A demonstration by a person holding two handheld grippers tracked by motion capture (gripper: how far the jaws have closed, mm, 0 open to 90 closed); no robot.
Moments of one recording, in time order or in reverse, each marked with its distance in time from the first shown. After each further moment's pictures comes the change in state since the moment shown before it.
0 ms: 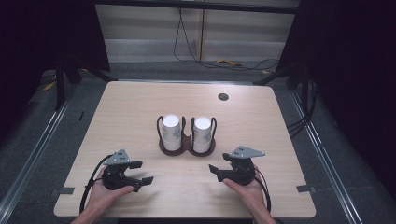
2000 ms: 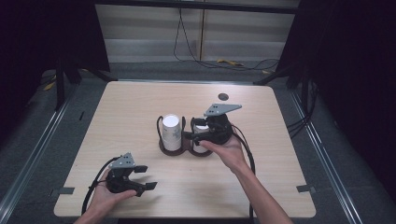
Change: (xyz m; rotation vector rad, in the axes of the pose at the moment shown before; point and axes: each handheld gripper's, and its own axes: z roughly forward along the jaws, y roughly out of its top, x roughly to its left) left arm -0.011 0.001 0.006 0.050 -0.044 0.048; right arm 0.016 0.135 0.030 -0.054 0.210 -0.145
